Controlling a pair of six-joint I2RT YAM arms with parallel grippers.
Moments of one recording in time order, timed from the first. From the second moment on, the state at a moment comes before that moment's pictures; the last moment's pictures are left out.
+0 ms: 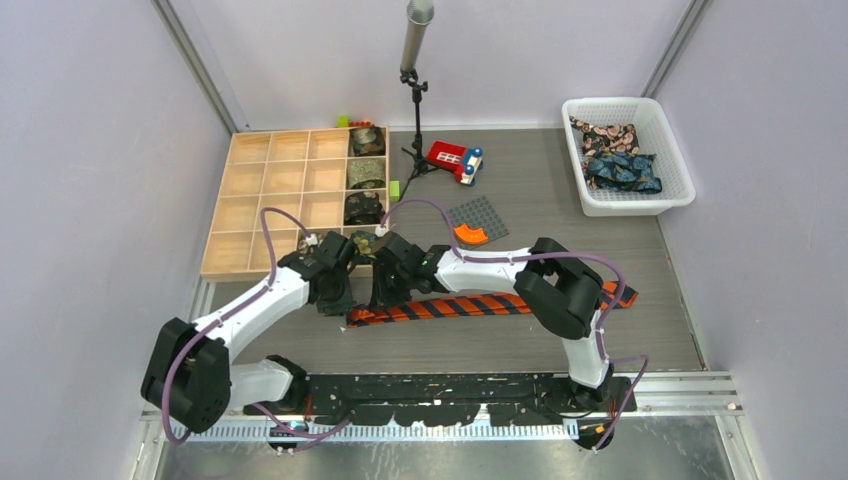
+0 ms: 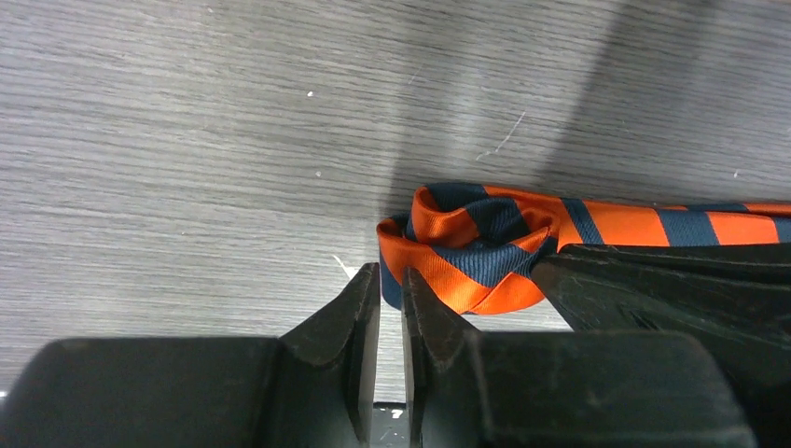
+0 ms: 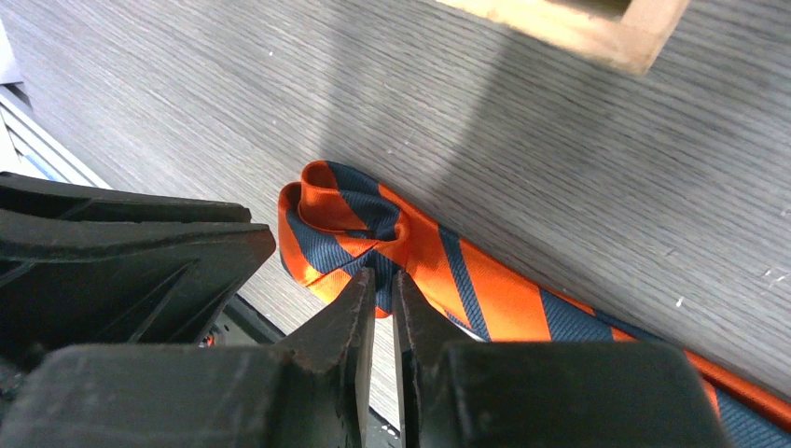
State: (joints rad) left arm -0.49 1.20 0.70 -0.77 -0.12 -0.68; right arm 1.04 1.98 1.31 -0.22 -0.16 0.88
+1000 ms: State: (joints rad) left arm -0.49 1.28 0.74 -0.76 -0.14 -0.65; right arm 1.10 1.89 1.29 -0.23 -0.12 0.90
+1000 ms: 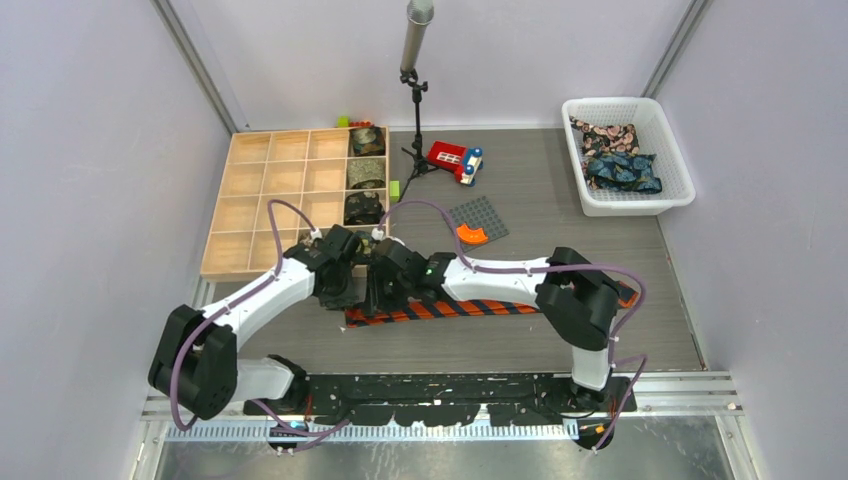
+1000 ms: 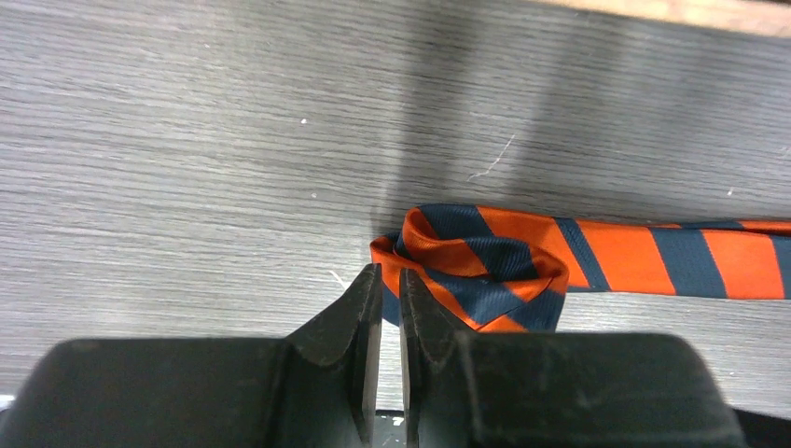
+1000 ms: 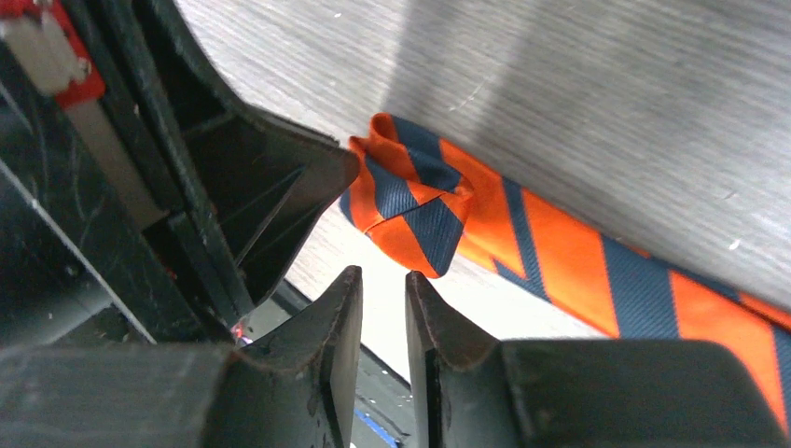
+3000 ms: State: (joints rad) left arm -0.43 1.63 0.97 -0.90 -0.01 -0.47; right arm 1.29 2.02 1.14 0.20 0.25 1.12
